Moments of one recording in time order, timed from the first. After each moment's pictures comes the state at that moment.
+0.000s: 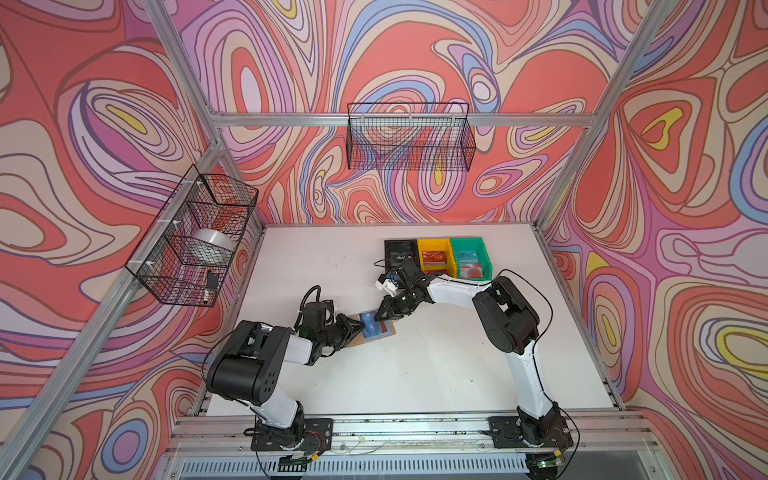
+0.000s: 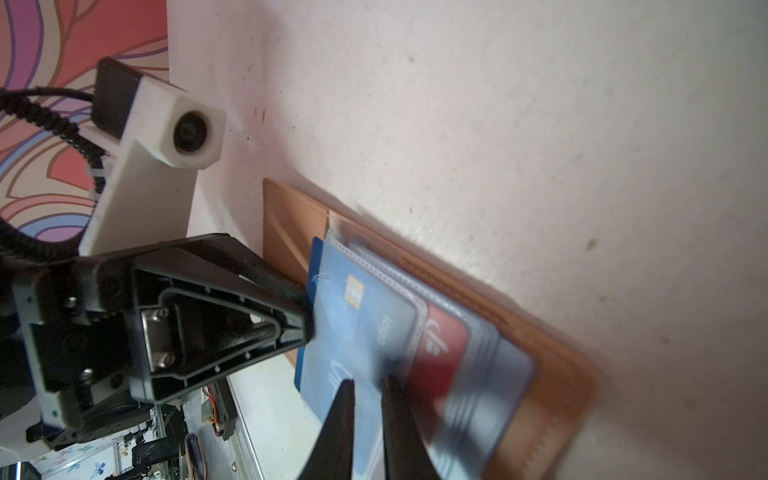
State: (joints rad) left arm -0.18 1.59 0.33 0.55 0.64 -1.10; right arm 0.65 2.20 1.49 -0.37 -0.74 0.39
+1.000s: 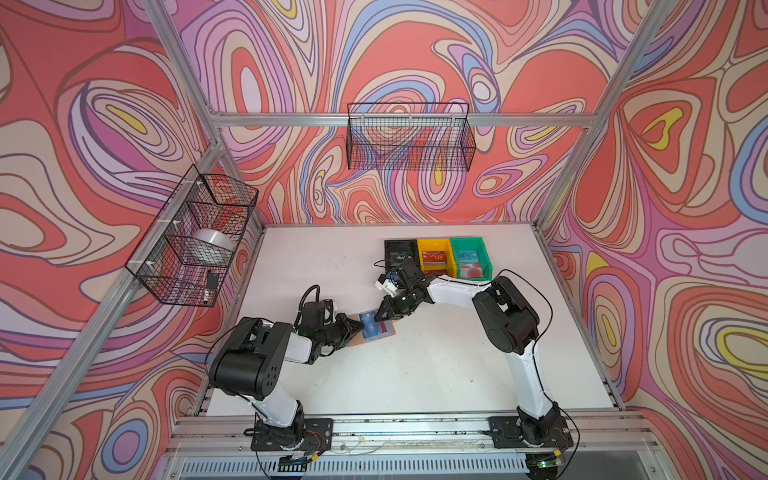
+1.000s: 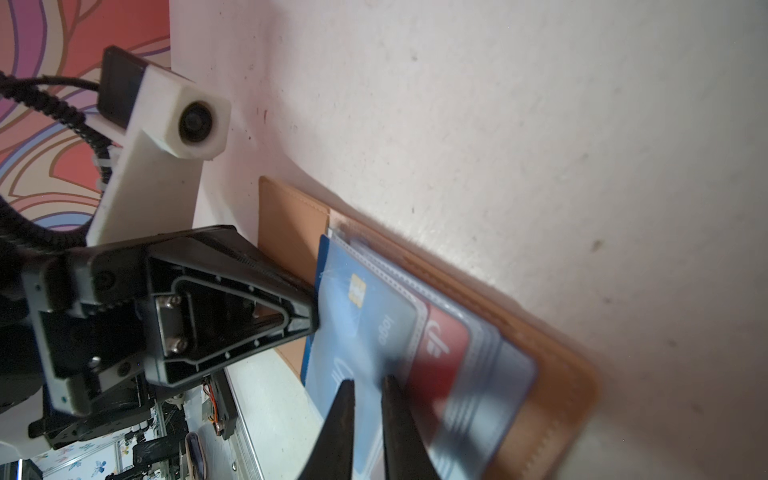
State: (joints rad) left arm -0.16 1.64 0.34 0.58 0.67 -1.07; right arm 0.65 2.20 1.49 -0.37 -0.74 0.39
